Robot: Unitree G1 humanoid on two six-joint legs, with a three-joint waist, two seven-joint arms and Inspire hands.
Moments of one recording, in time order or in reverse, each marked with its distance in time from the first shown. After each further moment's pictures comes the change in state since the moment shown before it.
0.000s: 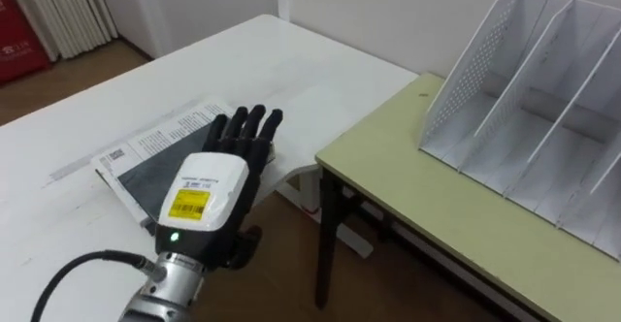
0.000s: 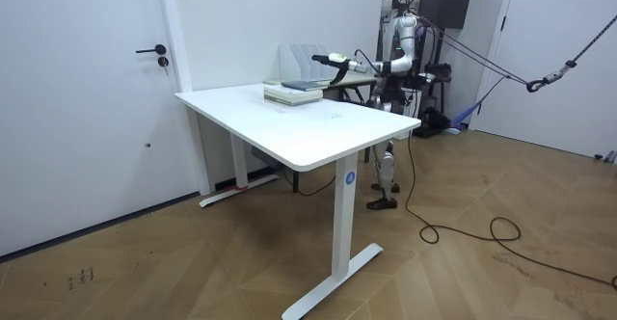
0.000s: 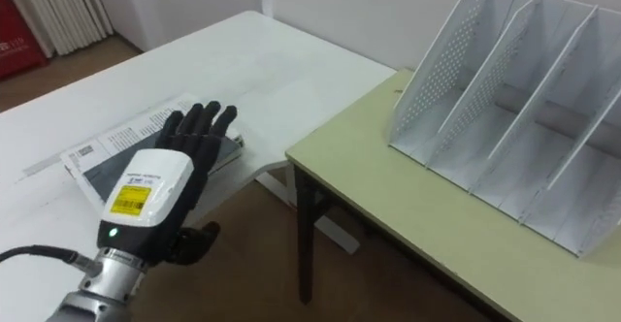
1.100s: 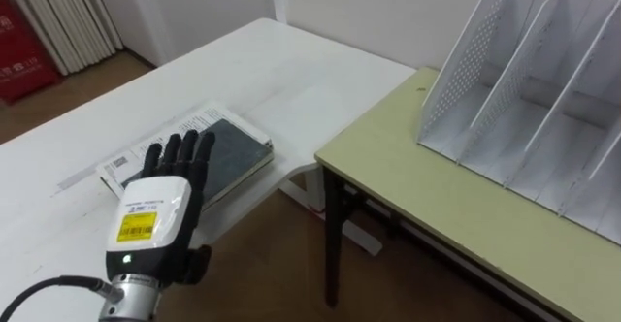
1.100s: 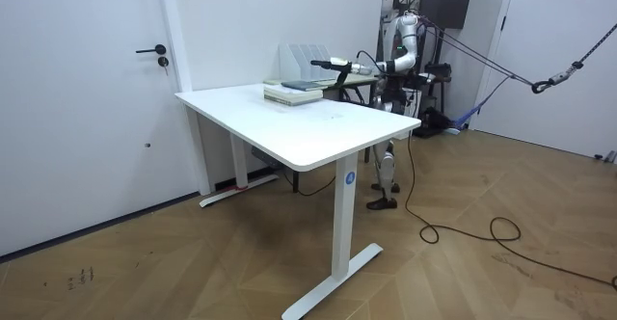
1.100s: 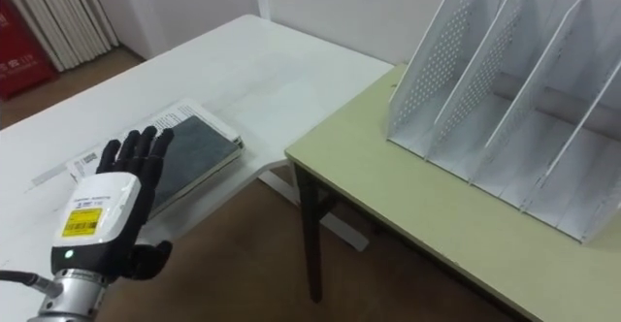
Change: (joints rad) left arm 0.014 0.011 0.106 0.089 0.004 0.099 0.049; right arm 0.031 -0.026 -0.035 -0.019 0.005 0.046 -0.011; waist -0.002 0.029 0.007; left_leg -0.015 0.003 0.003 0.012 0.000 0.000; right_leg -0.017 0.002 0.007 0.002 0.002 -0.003
